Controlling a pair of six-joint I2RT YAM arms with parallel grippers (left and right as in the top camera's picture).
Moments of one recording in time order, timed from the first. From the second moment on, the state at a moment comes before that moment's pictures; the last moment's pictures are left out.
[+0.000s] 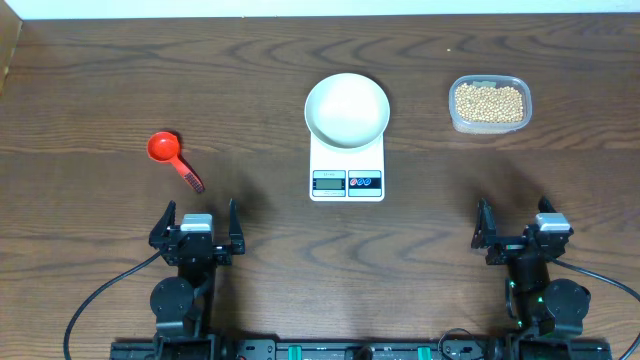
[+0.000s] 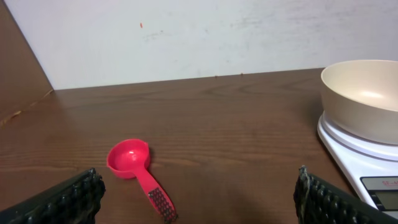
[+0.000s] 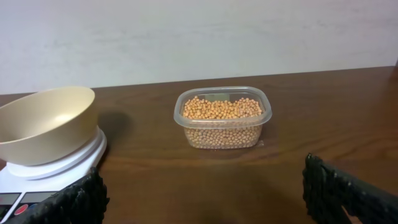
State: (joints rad) left arm 0.03 0.01 0.03 -0.13 0.01 0.11; right arm -0.09 0.01 0.02 -0.09 -0.14 0.06
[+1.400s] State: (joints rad) left arm 0.03 0.01 0.02 -0.03 0.01 0.11; right arm -0.09 0.01 0.02 -0.09 -0.14 0.06
